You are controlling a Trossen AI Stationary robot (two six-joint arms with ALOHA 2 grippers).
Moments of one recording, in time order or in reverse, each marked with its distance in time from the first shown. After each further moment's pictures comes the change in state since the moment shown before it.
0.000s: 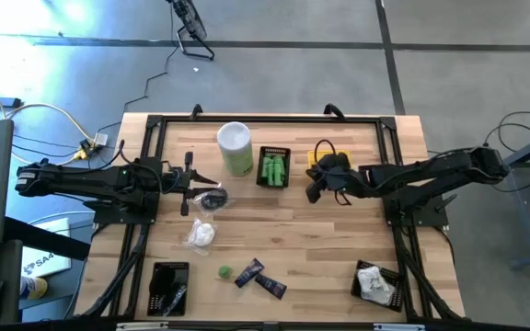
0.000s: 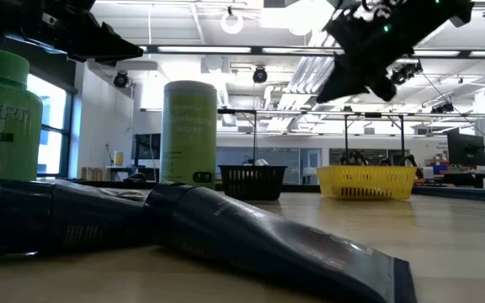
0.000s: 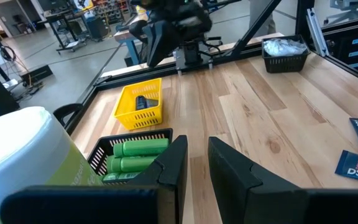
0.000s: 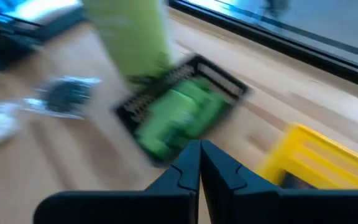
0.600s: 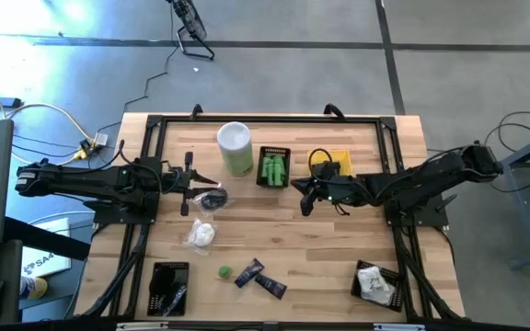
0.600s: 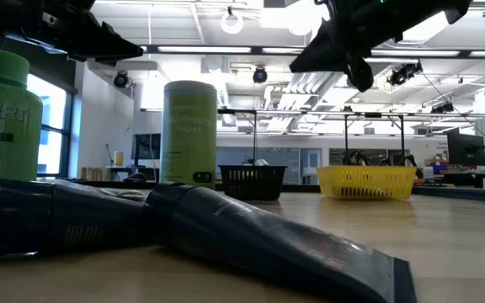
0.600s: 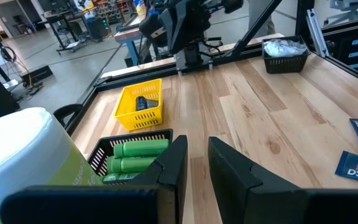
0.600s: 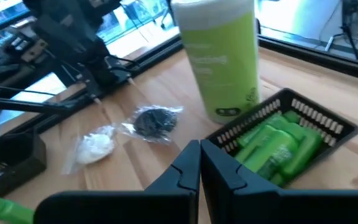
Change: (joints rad) left arm 0.000 0.000 0.002 0.000 0.000 0.000; right arm 0.108 0.072 0.000 0.334 -0.044 -0.048
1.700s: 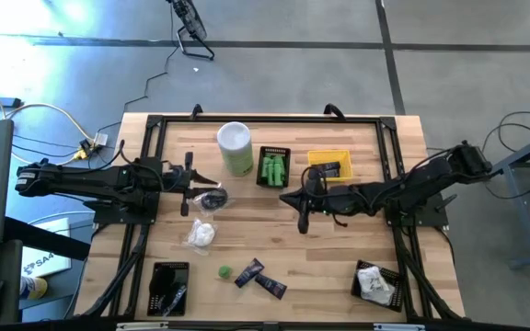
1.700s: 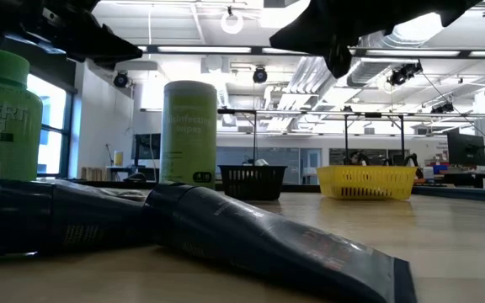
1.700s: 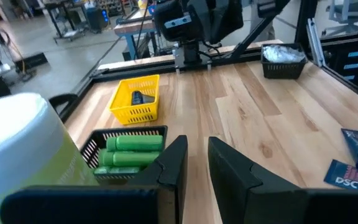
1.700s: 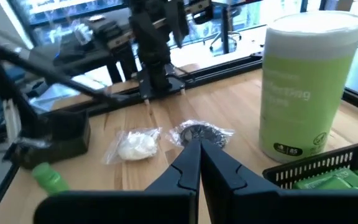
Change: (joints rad) left arm 0.000 0.000 0.000 -0.007 0.000 -0.080; right arm 0.083 0.114 0.000 0.281 -0.076 -0.281
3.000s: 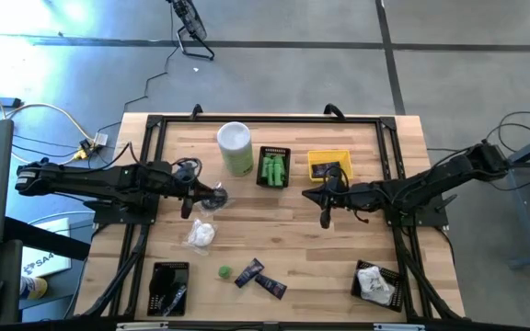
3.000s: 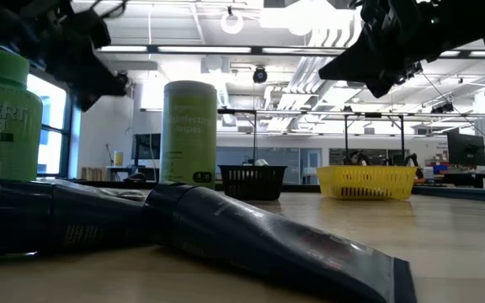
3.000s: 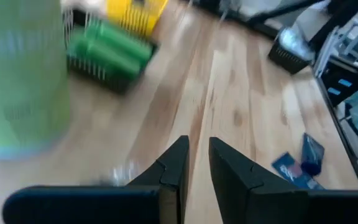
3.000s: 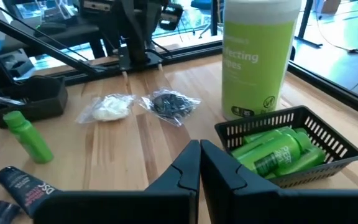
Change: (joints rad) left arm -0.002 0.027 -0.002 -0.209 0.016 -0.534; right arm -0.021 -0.257 -0.267 -0.044 0.023 -0.040
